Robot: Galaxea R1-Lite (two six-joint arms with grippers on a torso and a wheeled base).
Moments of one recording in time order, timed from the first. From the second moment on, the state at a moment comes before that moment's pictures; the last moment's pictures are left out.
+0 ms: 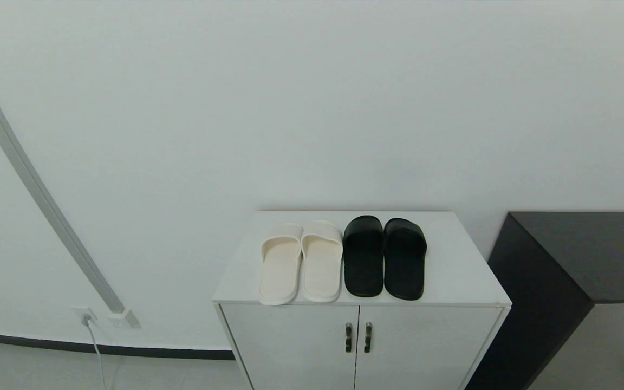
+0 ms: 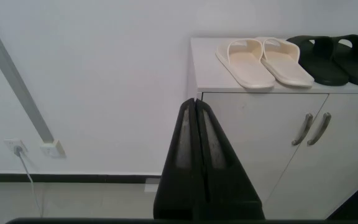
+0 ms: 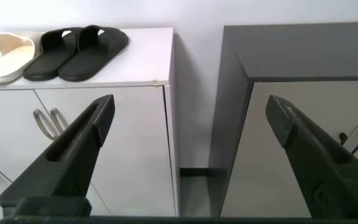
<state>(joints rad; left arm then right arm) 0.00 0.00 0.00 0.00 0.02 -0.01 0.00 0.00 0.00 0.00 0.01 0.00</state>
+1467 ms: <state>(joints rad) 0.00 0.00 0.00 0.00 0.02 -0.01 0.43 1.11 -0.29 -0.46 -0.13 0.23</state>
